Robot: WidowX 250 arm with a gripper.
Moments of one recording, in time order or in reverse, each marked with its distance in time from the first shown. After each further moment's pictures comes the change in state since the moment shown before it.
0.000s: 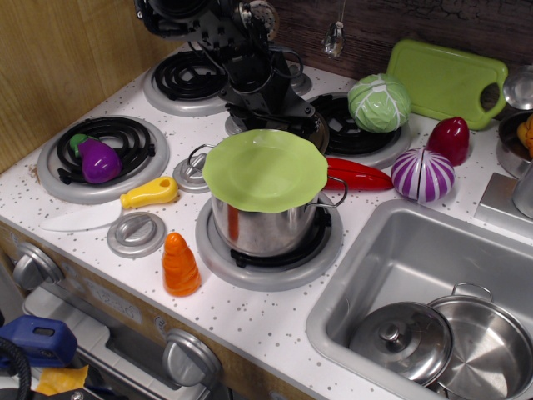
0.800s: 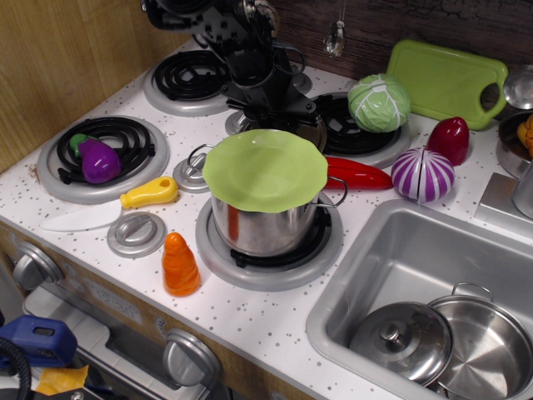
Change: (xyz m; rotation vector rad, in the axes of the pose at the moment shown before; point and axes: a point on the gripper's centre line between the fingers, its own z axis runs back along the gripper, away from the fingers) arm 0.005 0.002 0.003 0.007 0.068 -0.014
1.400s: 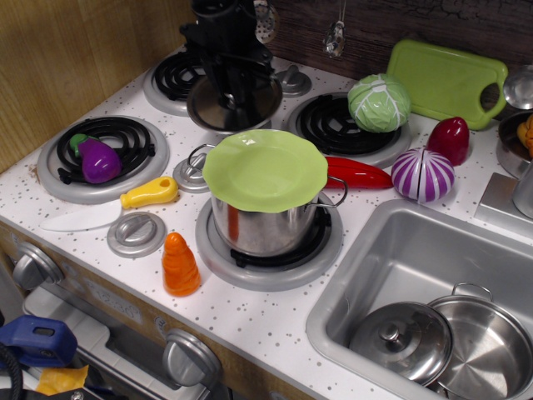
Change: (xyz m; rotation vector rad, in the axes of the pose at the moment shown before) arm 0.019 0.050 0.050 0.085 0.109 -0.162
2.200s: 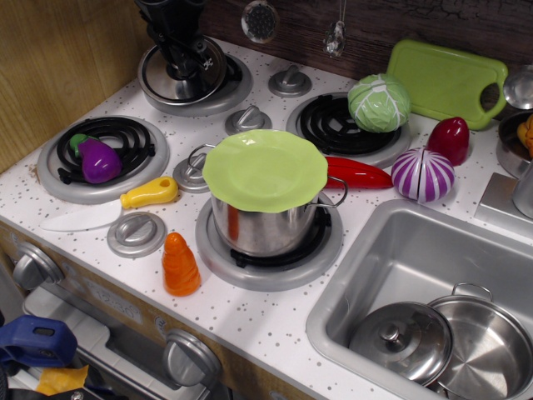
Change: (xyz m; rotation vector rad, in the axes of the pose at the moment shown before) arm 0.004 0.072 -0.021 0.121 -0.092 -0.205
